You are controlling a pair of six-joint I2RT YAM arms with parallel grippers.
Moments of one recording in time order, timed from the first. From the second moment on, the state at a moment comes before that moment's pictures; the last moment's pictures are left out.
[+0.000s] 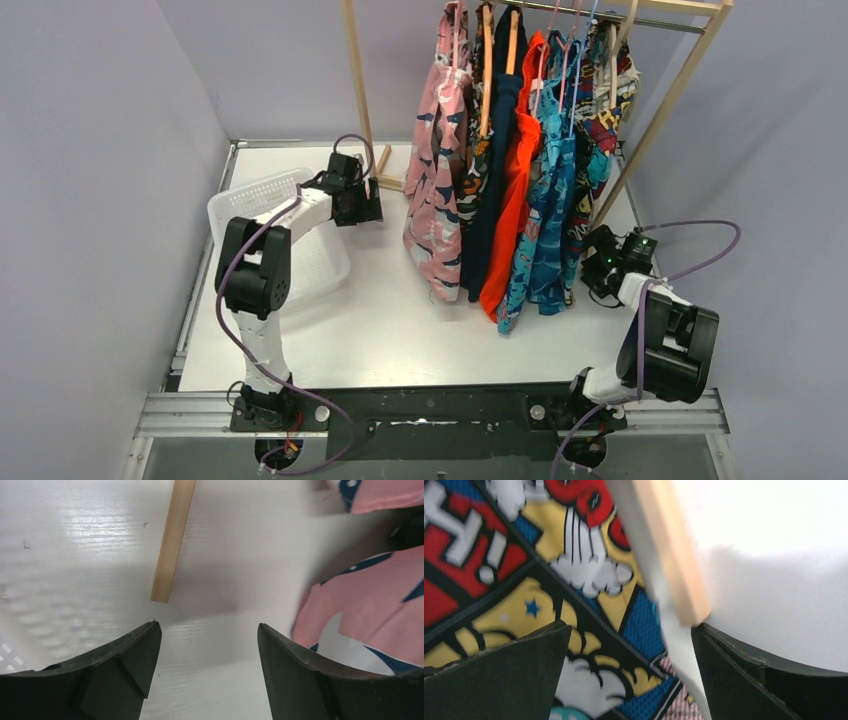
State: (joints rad) left arm -0.29 2.01 1.44 -0.38 0.04 -0.41; right arm -0.36 1.40 0.56 0.00 -0.34 0.64
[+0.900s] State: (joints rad) left arm -0.30 1.53 1.23 -0.43 -0.10 -0.45; right arm -0.38 1.86 1.08 -0.04 -0.28 0.45
